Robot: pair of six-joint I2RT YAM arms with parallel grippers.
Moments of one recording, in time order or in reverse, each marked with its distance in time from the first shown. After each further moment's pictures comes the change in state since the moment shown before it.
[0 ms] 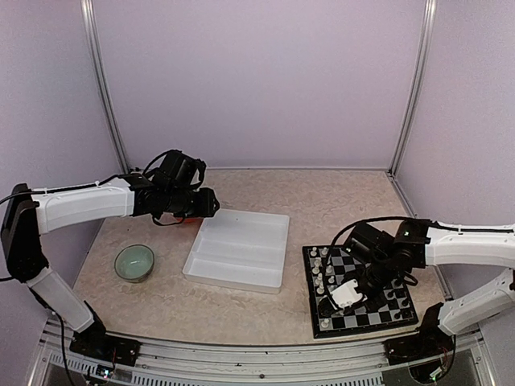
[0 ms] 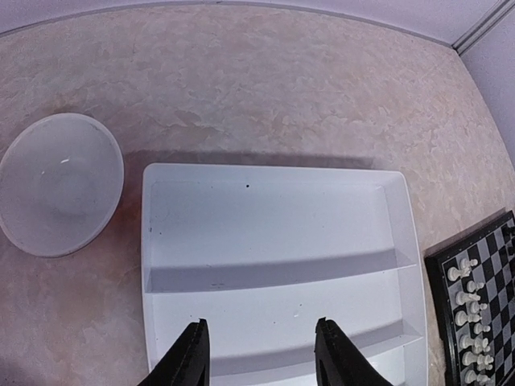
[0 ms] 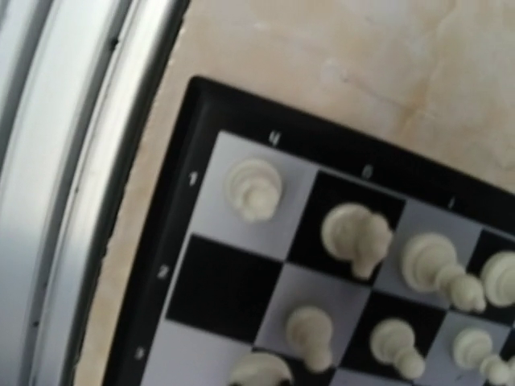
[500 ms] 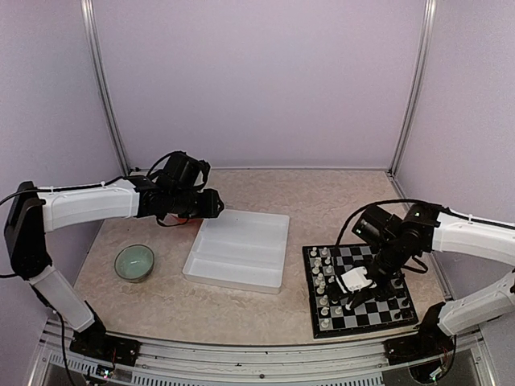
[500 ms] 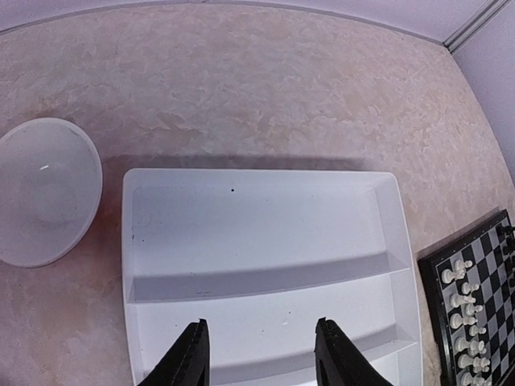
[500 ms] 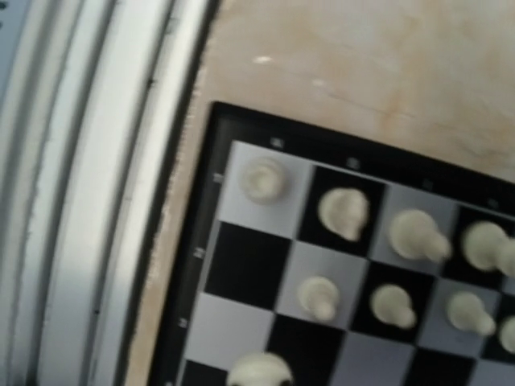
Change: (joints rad) left arm -0.005 0.032 -0.002 0.056 0.029 0.000; right arm -0.124 -0.023 0.097 -0.153 -0.140 -0.026
